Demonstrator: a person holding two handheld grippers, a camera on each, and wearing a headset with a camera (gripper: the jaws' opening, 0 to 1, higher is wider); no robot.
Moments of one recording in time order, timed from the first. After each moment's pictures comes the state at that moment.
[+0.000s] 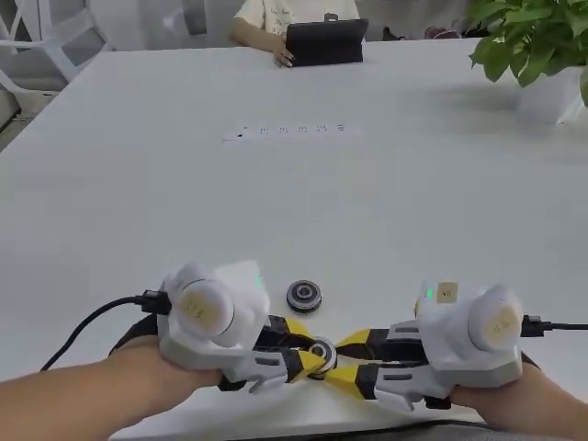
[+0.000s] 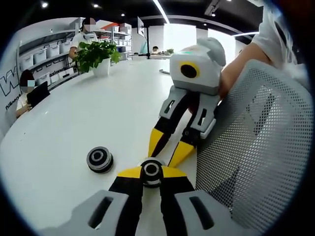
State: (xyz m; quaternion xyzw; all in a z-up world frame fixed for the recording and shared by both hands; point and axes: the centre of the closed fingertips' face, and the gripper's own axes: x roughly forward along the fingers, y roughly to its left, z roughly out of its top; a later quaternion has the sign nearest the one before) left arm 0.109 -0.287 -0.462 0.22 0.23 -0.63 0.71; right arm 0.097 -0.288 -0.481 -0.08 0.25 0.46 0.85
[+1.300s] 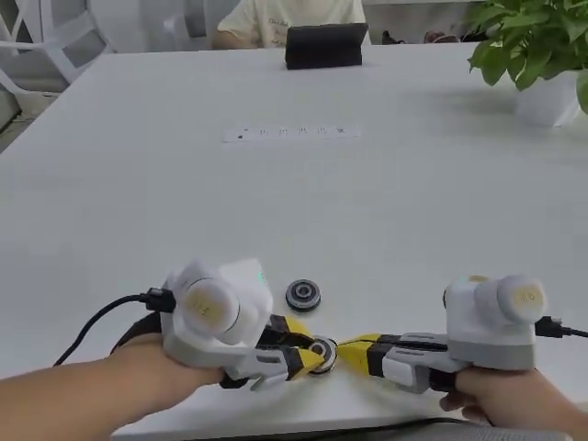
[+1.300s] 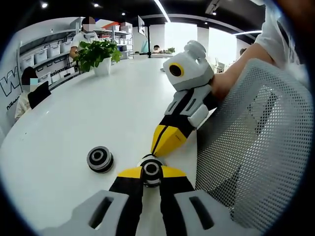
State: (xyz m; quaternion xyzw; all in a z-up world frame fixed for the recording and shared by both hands) left arm 0.108 -0.287 -0.462 0.23 0.23 -0.63 0.71; right arm 0.108 -0.302 -0.469 0.16 0.29 0.39 0.86
